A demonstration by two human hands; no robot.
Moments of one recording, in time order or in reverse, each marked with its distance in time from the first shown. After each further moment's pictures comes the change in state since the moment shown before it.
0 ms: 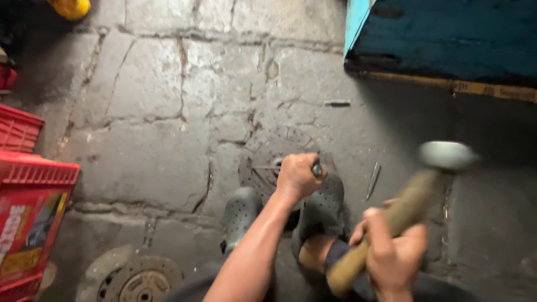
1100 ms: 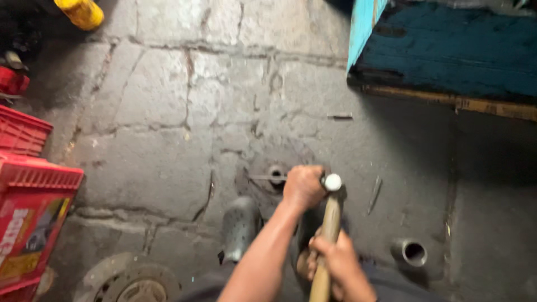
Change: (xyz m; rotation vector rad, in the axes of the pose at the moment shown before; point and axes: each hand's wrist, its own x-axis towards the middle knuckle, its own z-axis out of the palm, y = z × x) left_hand -0.001 0.001 0.021 0.026 -0.043 -0.038; right_hand 0.007 0.062 0.011 -0.031 -0.321 0.622
